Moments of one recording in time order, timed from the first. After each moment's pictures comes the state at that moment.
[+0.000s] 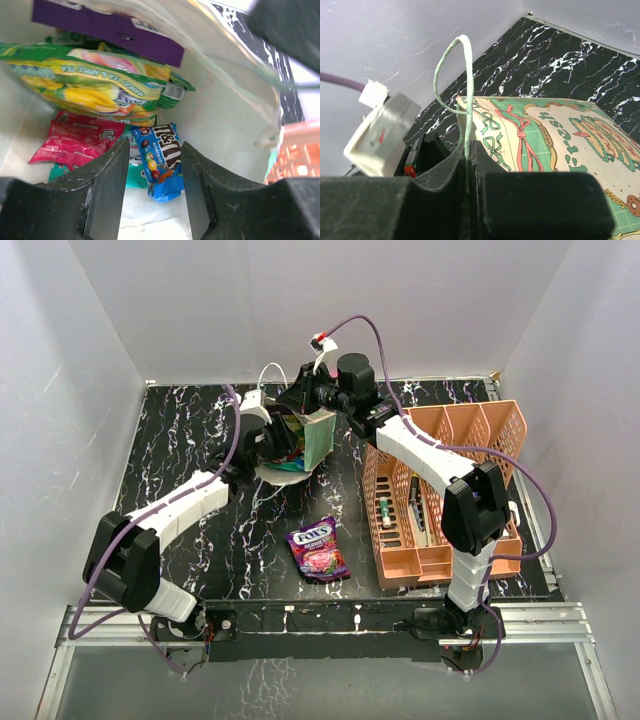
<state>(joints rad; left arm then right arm) -0.52 1.47 1.02 0.03 -0.16 -0.61 0.57 1.89 1.69 0.10 -0.46 0.43</state>
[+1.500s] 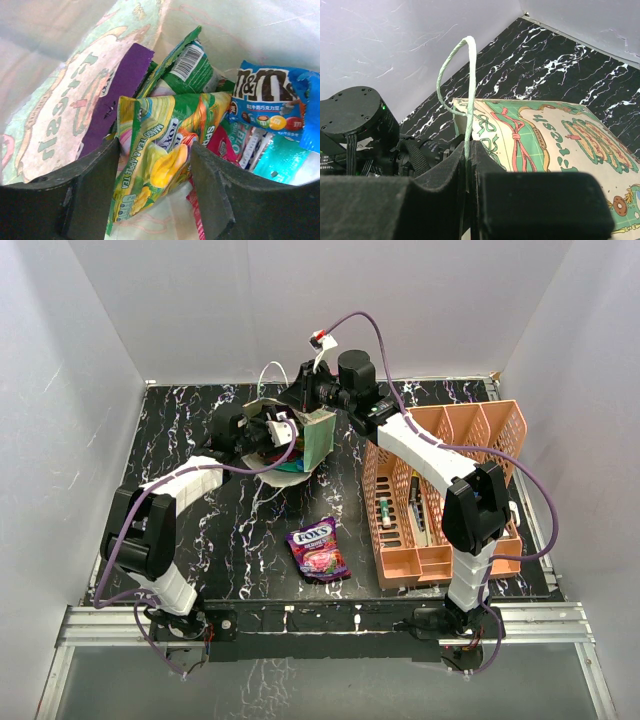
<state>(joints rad) -0.32 1.65 1.03 0.20 0.54 0.89 0.56 1.89 1.71 0.06 -0.47 0.37</state>
